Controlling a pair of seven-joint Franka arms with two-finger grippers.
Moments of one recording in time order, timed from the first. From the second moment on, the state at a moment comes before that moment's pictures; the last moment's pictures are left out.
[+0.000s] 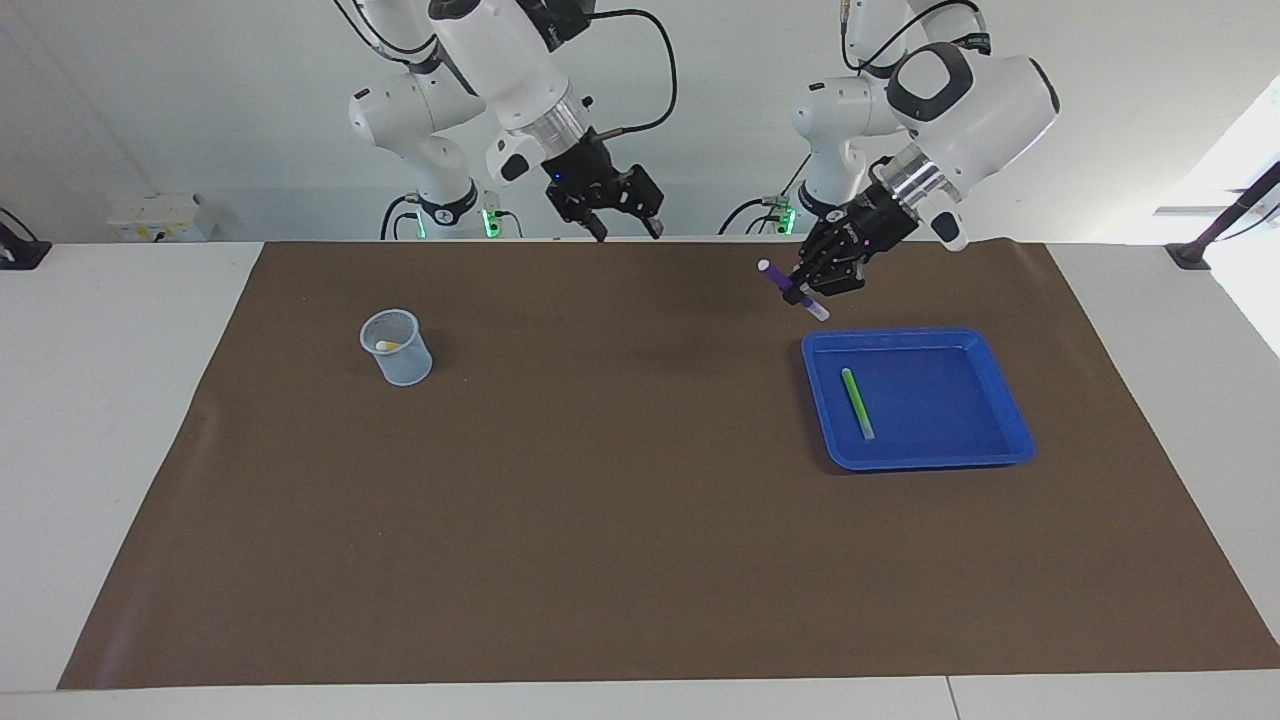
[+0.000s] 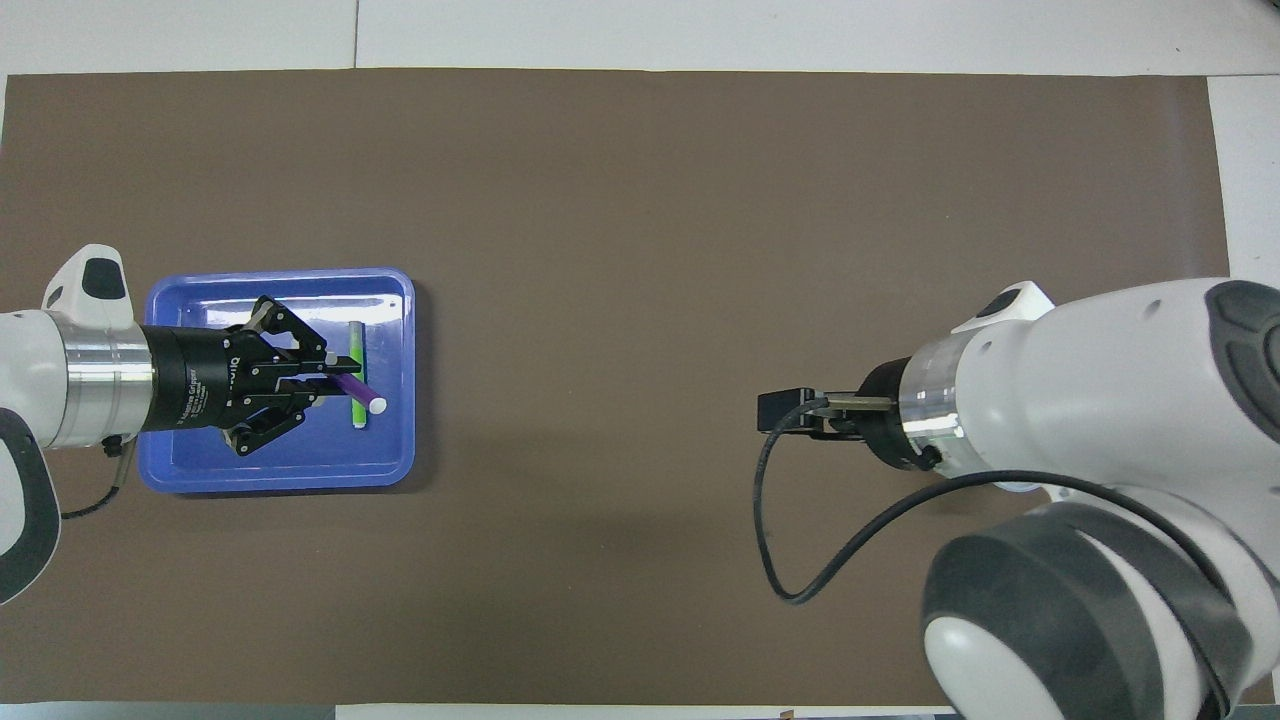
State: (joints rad) left arm 0.17 -0.25 -0.28 -2.18 -0.62 1.98 -0.81; right arm 0.33 -0.19 0.01 -2.00 0.27 1.85 0.34
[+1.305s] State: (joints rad) left arm 0.29 0.10 -0.29 -2.18 -0.12 2.19 -0.01; right arm -0.10 -0.08 0.01 -2.23 0.03 1.98 -0.29
